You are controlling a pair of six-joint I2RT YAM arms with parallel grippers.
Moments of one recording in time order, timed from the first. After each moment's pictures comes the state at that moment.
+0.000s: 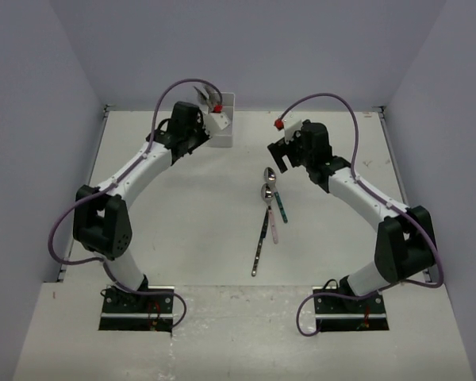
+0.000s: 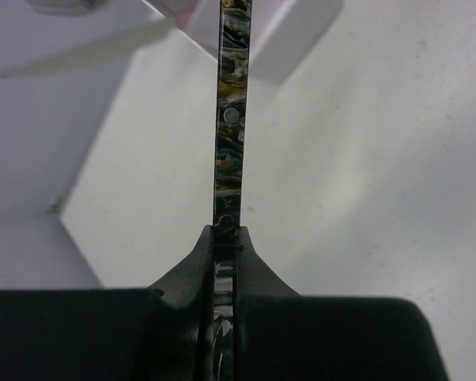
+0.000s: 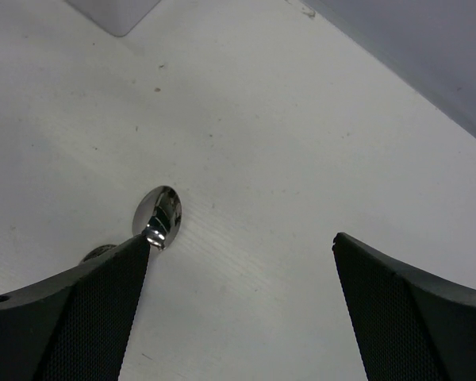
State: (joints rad) left arm -0.39 1.73 1.40 -0.41 -0.09 0.64; right arm 0.39 1.53 1.11 -0.08 -0.01 -0.29
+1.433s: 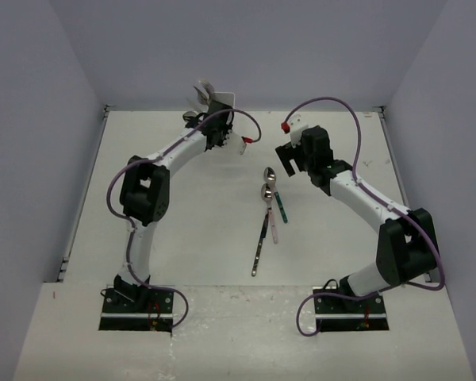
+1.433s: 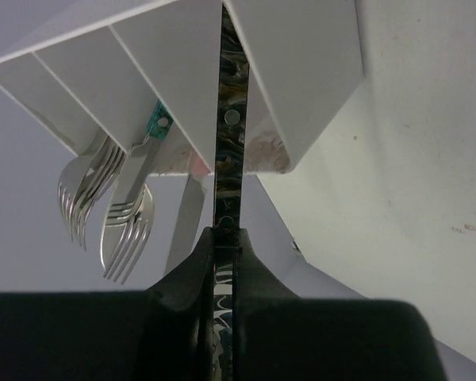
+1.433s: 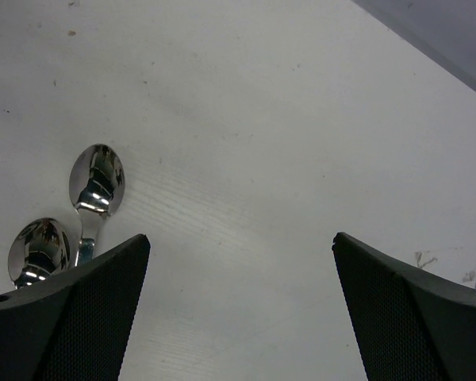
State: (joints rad) left arm -0.45 2.19 1.85 -0.49 -0.30 1.63; right arm 0.38 1.51 1.07 -0.13 0.20 -0.28
